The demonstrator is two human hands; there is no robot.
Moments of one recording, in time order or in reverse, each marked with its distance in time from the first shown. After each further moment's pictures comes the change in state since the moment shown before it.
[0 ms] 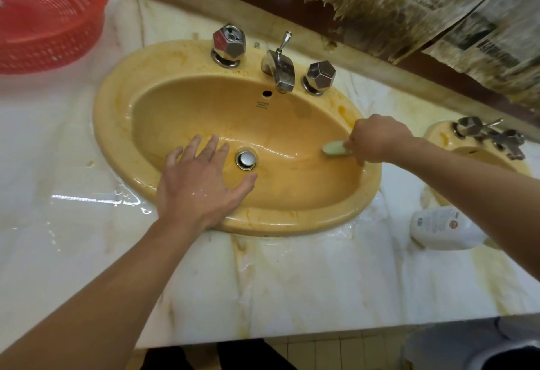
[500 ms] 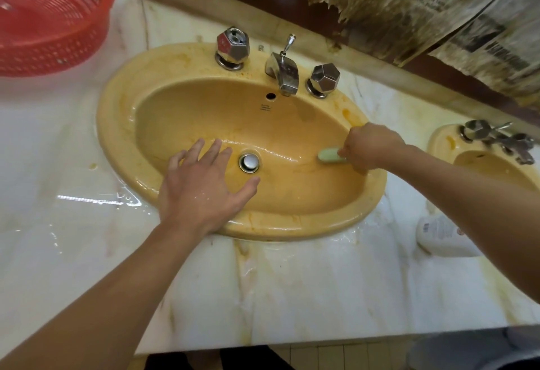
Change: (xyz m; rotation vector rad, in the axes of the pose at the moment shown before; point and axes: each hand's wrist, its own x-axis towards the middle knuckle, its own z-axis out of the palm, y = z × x) left_hand 0.000 0.001 0.000 0.008 -0.002 -0.006; right_hand 0.015 -0.009 0.012 0.053 -0.009 -0.027
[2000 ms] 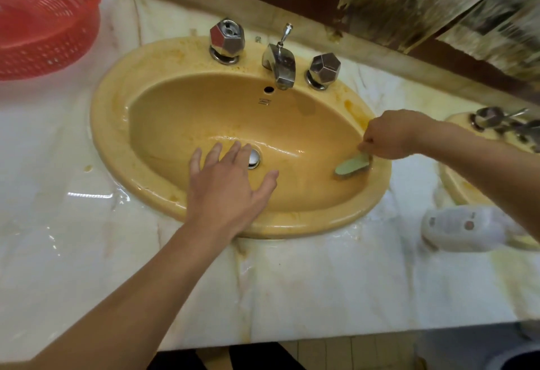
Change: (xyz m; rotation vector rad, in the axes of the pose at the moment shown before) left_hand -0.005 0.040 -0.007 -0.148 -0.014 -0.003; right_hand -0.002 0.035 -0.017 -0.238 -0.065 -0.165
